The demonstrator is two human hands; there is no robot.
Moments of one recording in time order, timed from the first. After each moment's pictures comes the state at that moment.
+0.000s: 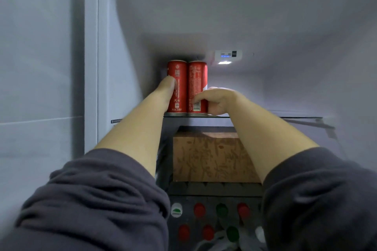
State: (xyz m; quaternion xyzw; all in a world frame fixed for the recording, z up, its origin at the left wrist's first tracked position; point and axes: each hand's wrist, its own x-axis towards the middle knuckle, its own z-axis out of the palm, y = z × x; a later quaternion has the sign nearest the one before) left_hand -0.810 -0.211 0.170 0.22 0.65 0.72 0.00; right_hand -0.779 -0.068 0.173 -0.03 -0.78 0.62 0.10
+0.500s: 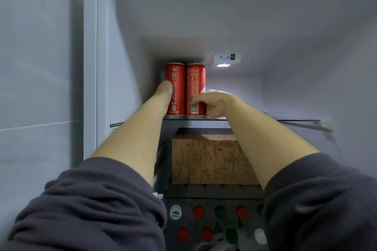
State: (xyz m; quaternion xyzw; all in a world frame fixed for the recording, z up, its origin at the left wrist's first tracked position) left_hand -0.817 -0.209 0.168 0.21 0.65 0.73 -0.01; right_hand -0.780 -0.069 0.172 -0.03 -0.78 0.62 0.11
